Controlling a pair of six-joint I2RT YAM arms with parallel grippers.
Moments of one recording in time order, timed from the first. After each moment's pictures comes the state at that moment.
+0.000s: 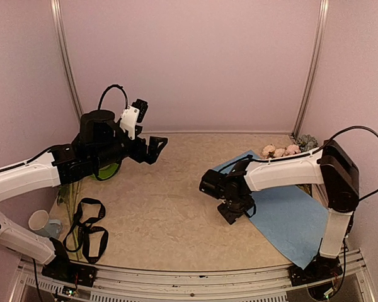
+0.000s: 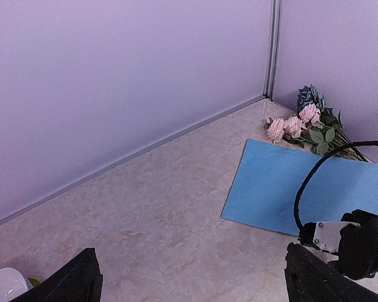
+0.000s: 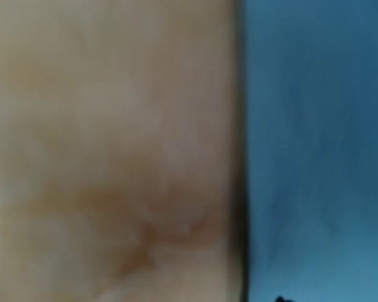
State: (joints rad) left arm -0.83 1.26 1.04 -0.02 -0.22 0.00; right arm 0.97 1.88 1.28 -0.89 0.40 0.40
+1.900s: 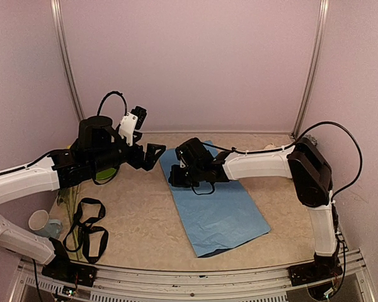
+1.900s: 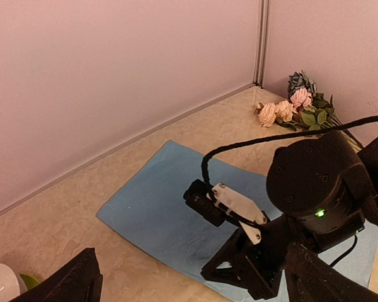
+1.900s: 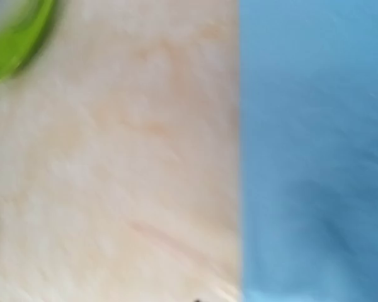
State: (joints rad) left arm -0.79 1.23 0.97 0.00 -0.14 0.01; right arm 0.93 2.11 1.56 -0.17 0.00 0.71
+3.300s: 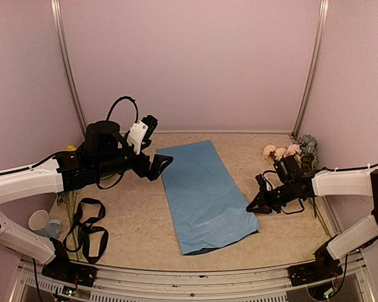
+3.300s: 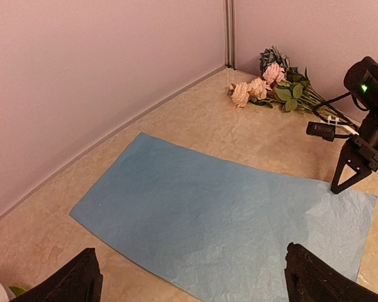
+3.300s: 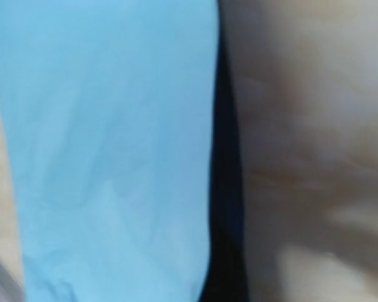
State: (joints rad) left arm -0.84 1.26 0.96 -0.01 -0.09 0.08; right arm 0.43 1.40 0.65 -0.28 -0.53 0.58
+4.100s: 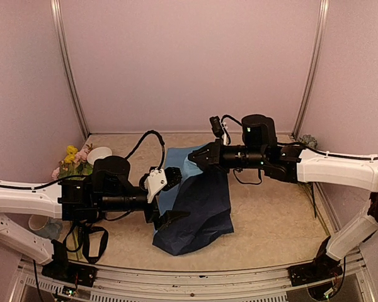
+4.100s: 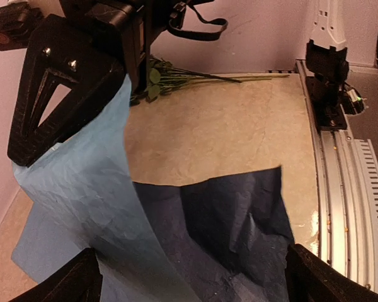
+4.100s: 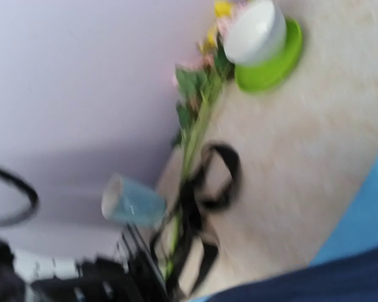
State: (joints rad) left arm -1.12 1.22 0.78 0.09 0.08 0.27; right arm 0.87 1.47 1.08 0.12 -0.38 0.84
